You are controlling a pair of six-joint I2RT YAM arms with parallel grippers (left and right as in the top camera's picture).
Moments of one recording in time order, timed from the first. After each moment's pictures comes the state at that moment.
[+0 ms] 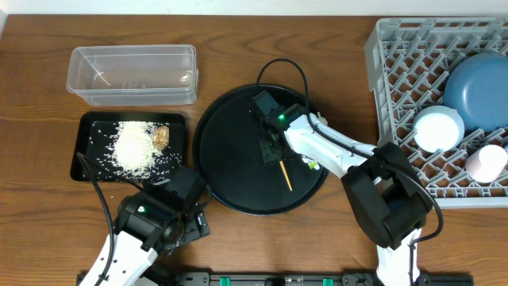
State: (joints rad) left arm -0.50 0.95 0.77 -1.39 -0.12 -0.85; right arm 0.66 2.06 1.40 -0.77 0.04 0.42
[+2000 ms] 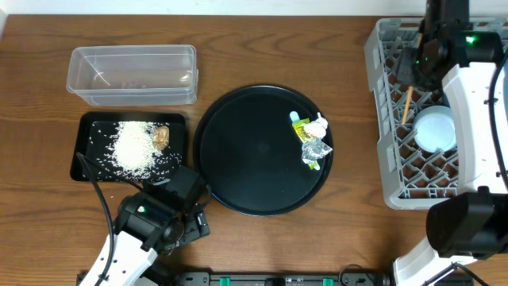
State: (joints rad) left arm -0.50 0.95 0.77 -1.39 -0.12 -0.85; right arm -0.03 1.83 1.85 -1.16 0.16 0.20
